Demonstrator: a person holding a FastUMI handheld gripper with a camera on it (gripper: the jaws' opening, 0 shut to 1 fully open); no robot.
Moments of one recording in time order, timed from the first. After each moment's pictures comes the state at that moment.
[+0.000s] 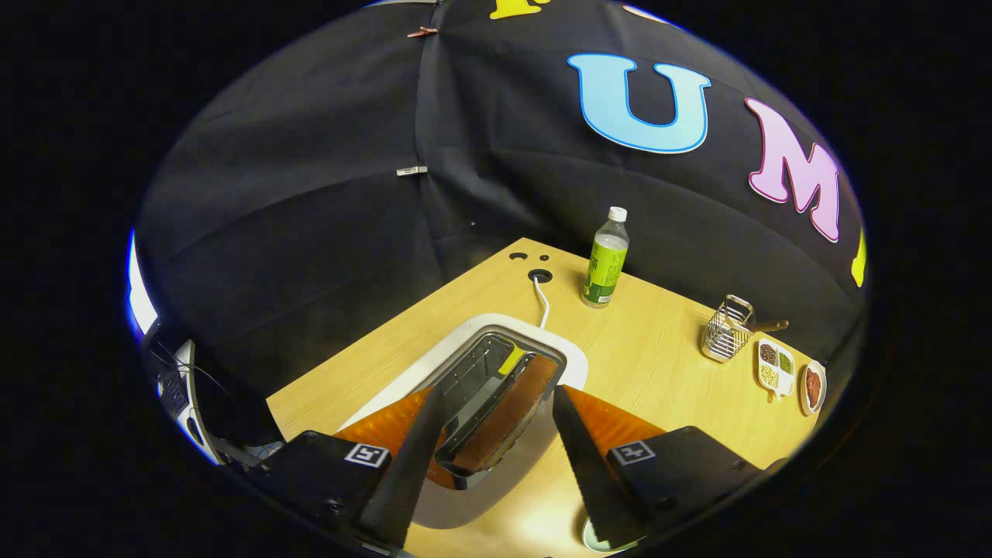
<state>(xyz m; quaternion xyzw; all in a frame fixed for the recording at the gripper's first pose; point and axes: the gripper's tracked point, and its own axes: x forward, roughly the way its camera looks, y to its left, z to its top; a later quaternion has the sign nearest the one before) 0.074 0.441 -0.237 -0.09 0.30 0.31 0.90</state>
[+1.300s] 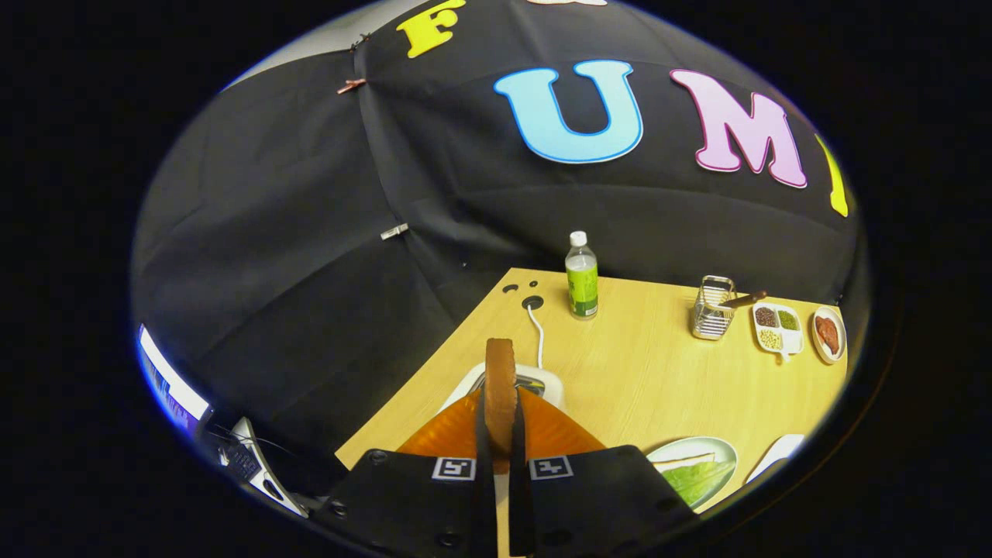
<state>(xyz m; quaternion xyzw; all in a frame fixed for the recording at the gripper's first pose) 0.079 0.400 -0.130 0.06 0.29 0.29 0.91</state>
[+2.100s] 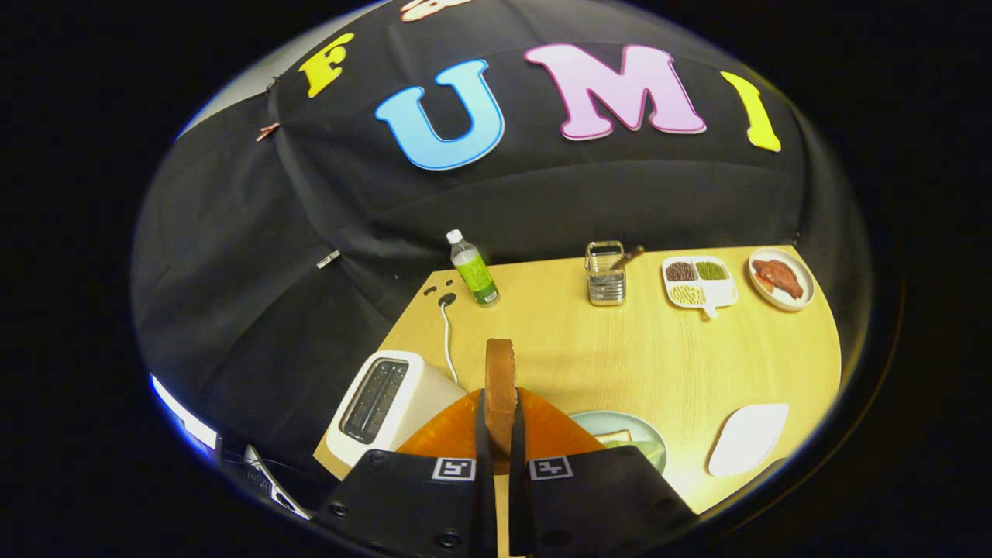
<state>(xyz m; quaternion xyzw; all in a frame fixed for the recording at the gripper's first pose) 0.094 0.226 -0.186 0.13 0.35 0.20 0.91</state>
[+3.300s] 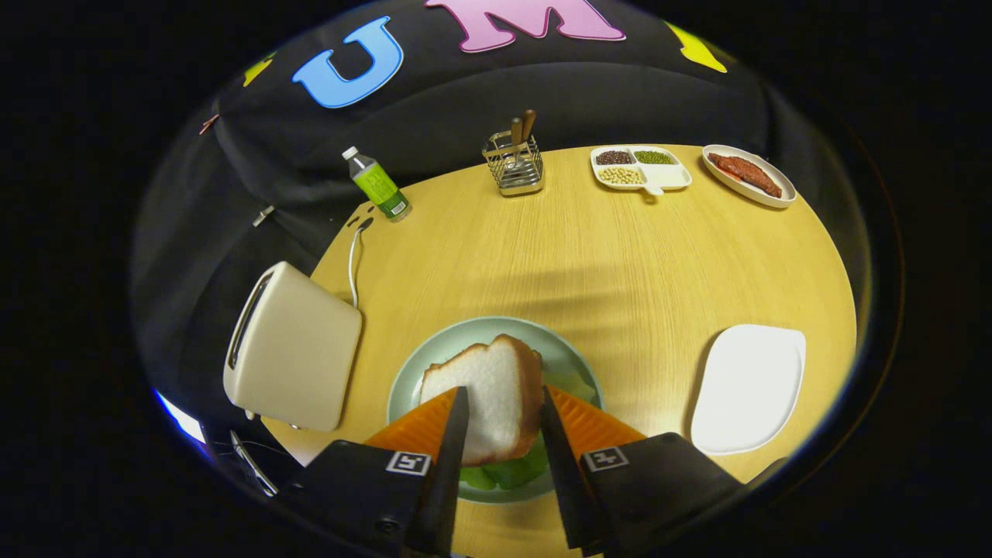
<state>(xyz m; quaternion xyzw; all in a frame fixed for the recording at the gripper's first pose) 0.068 0.134 -0.340 0.10 0.46 0.16 0.87</state>
